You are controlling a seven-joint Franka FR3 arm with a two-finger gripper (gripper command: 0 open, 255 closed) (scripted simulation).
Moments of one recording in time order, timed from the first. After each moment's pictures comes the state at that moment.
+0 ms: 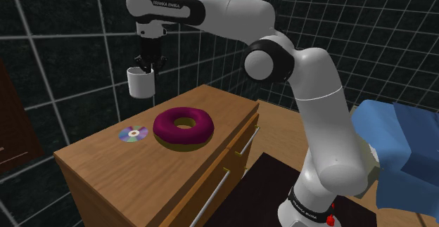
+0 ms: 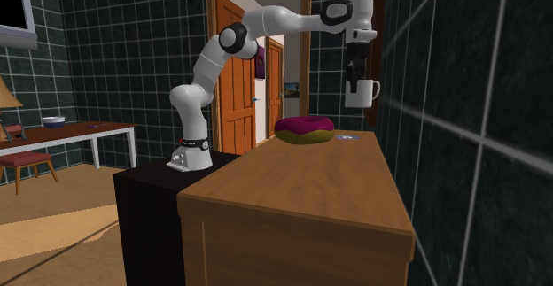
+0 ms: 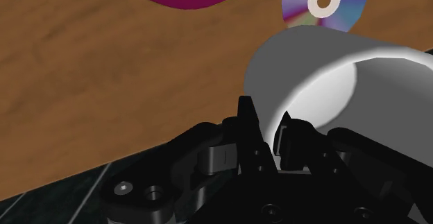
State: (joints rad) arm 0.24 0.57 -0.14 -1.00 0.08 1.56 0.42
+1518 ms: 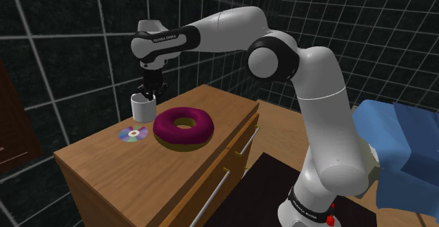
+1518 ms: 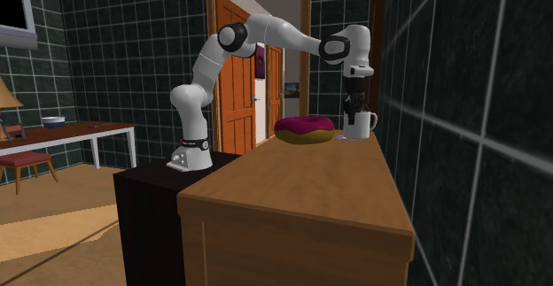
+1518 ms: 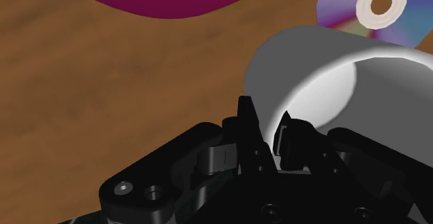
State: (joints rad) arm 0.26 0.54 -0.14 -1.36 0.08 1.89 0.41
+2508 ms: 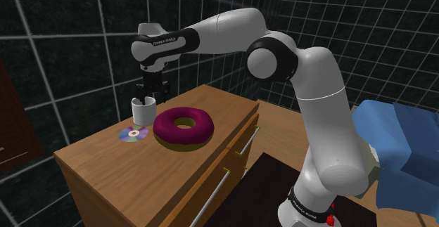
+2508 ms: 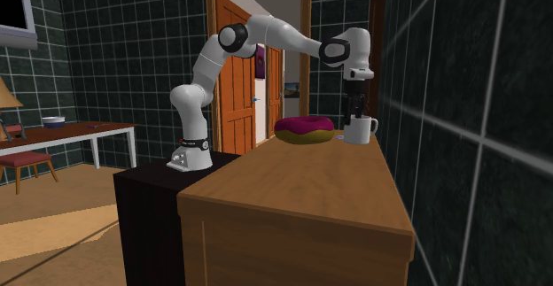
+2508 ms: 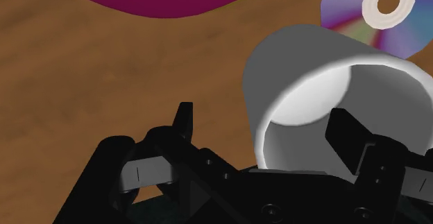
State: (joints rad) arm 0.26 0.55 -0.14 -1.38 0.08 1.91 0.41
